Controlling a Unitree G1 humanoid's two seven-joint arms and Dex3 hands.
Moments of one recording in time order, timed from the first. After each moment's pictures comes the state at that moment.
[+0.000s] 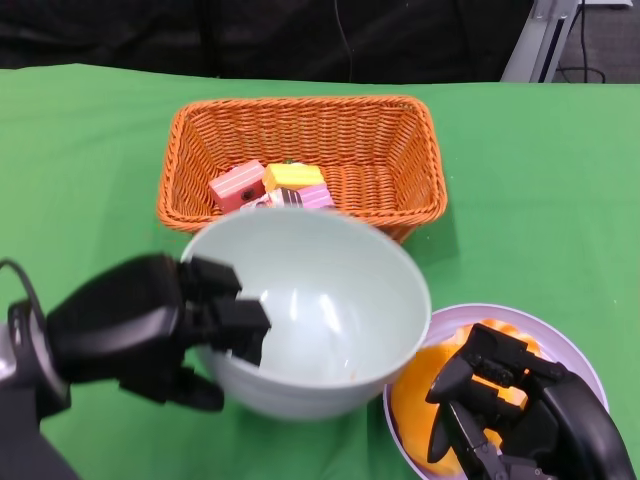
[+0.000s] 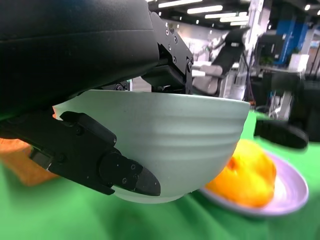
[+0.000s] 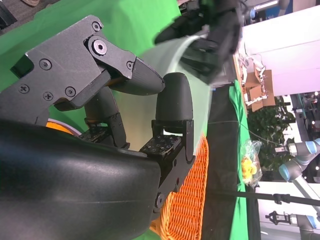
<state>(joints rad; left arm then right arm) -0.43 0.40 0.05 0.67 0.77 -1.45 -0.15 0.32 -0.04 0.17 -0.37 0.23 0.01 0.30</state>
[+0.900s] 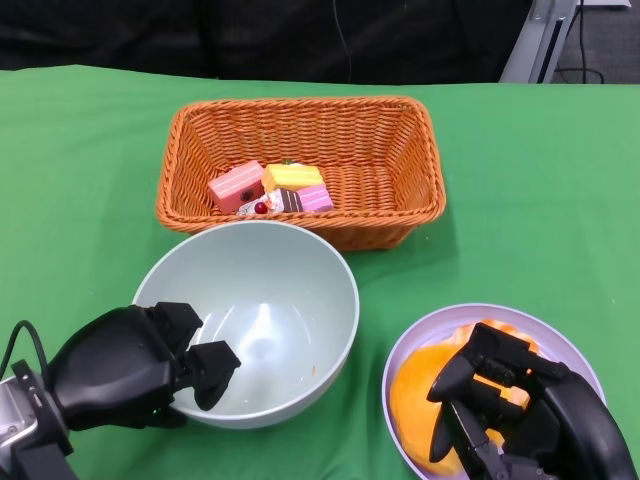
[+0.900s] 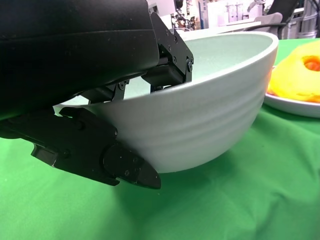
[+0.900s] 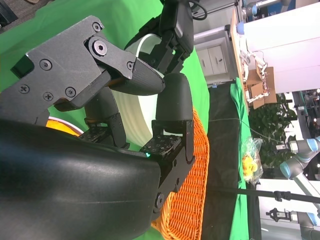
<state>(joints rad) -0.49 0.57 -0.53 0.81 1.24 -0.93 0.76 0.33 -0.04 0.17 -0.38 0.22 0.02 0.28</state>
